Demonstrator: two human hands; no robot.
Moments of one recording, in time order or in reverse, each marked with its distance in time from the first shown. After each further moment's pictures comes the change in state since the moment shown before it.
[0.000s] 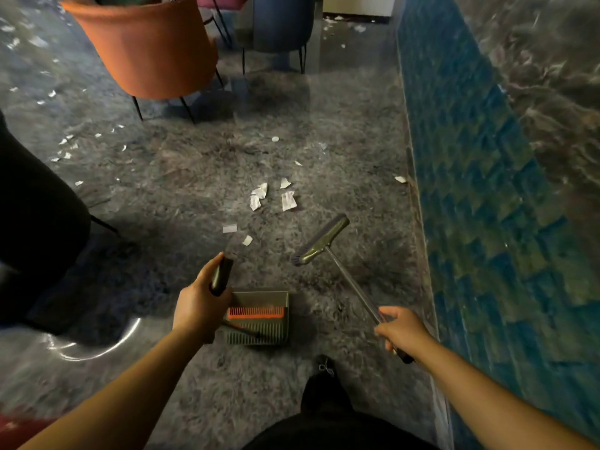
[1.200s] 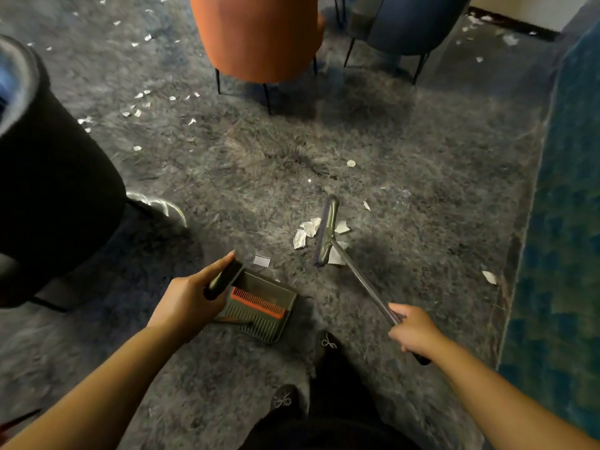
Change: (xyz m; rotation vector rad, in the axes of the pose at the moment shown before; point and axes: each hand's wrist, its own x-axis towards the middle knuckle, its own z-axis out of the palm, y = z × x) left_hand 0.342 0.100 -0.062 0.121 0.101 -0.082; right_hand 0.344 -0.367 -0.060 -0.418 -0.143 -0.157
